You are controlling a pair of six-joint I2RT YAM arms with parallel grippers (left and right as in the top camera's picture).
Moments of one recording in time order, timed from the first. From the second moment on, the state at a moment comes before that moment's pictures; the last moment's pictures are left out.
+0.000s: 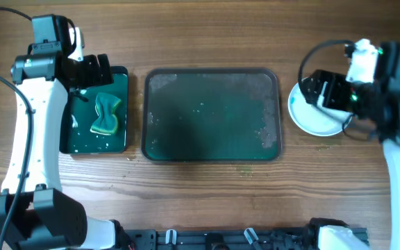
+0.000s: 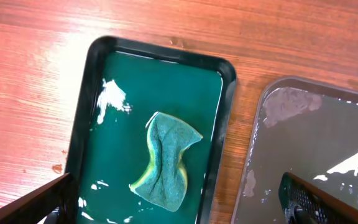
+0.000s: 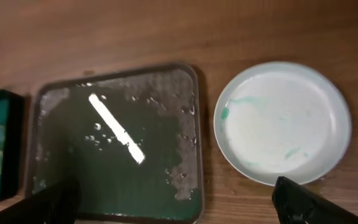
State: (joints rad) left arm 0.11 1.63 1.51 -0.98 -0.03 -0.10; right arm -0.10 1.20 1.37 -1.07 -0.27 0.11
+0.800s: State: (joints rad) left arm 0.11 1.63 1.51 -0.98 -0.03 -0.10; right arm -0.10 0.88 1.33 -0.93 -0.18 0.21
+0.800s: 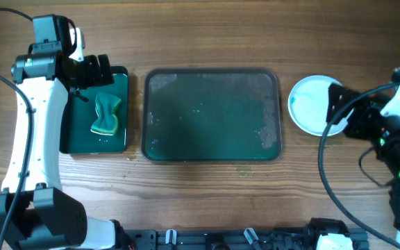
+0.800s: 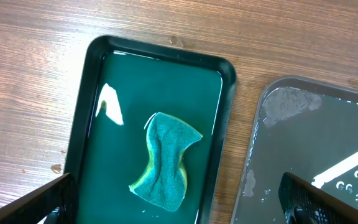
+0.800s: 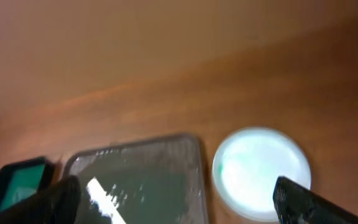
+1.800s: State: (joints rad) left arm 0.11 1.63 1.51 -0.99 -0.02 -0.10; right arm 0.02 0.05 0.01 0.02 -0.17 0.08
